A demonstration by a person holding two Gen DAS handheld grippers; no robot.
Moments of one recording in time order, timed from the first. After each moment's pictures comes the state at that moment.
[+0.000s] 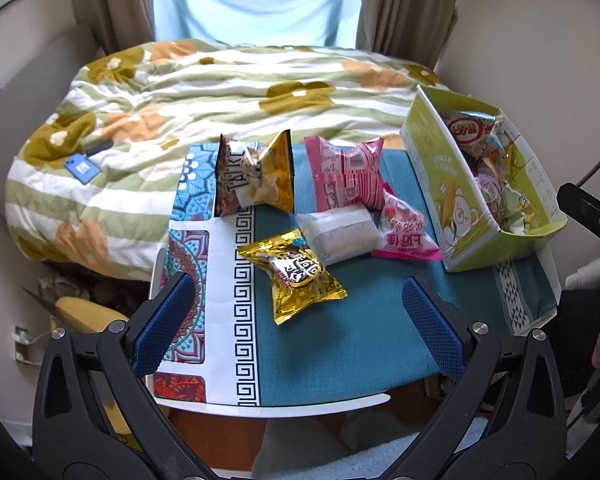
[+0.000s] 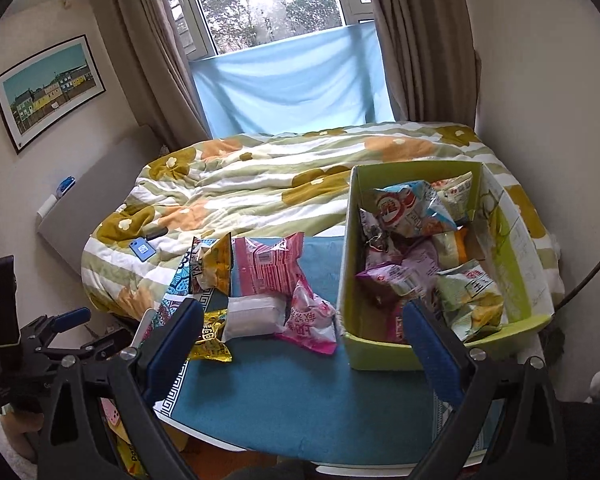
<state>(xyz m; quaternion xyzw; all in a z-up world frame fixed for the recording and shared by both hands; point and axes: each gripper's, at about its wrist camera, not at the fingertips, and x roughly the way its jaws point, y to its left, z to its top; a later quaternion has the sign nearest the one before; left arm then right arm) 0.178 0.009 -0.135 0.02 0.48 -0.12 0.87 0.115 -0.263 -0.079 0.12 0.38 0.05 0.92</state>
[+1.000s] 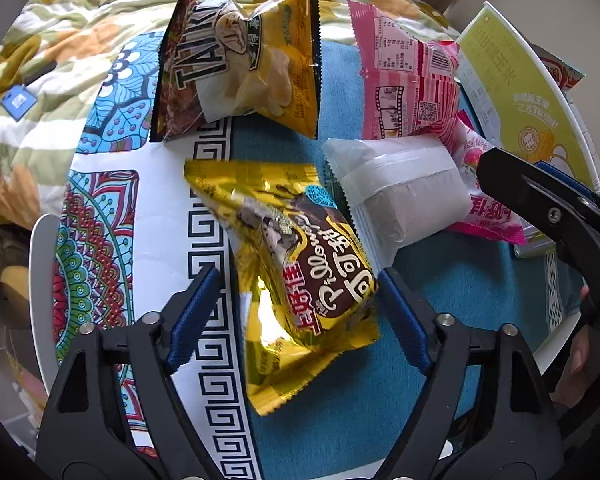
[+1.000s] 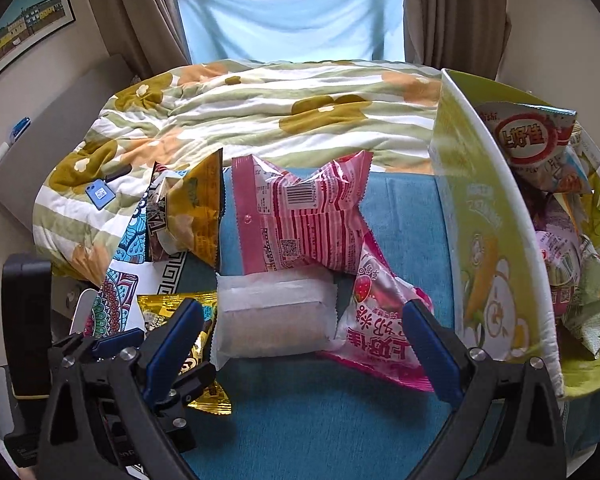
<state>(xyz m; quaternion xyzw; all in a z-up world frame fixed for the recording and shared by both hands) 0.258 0.012 -0.301 -0.02 0.59 -0.15 0.79 0.231 -0.154 -0.209 0.07 0.48 0.03 0.87</state>
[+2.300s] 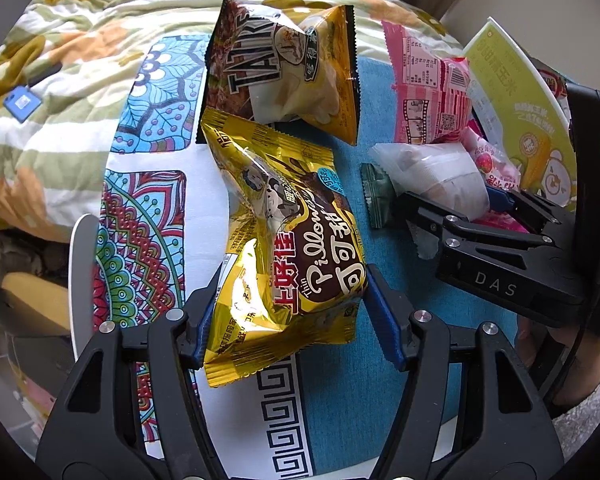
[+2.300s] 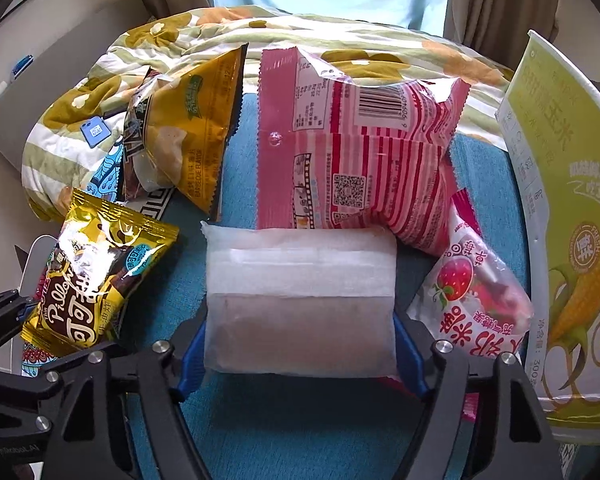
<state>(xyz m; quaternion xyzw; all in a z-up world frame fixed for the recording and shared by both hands) 0.254 0.064 -0.286 -0.03 0.57 -0.17 0.80 0.258 -0.123 -0.275 0.01 0.54 0.07 0.84</state>
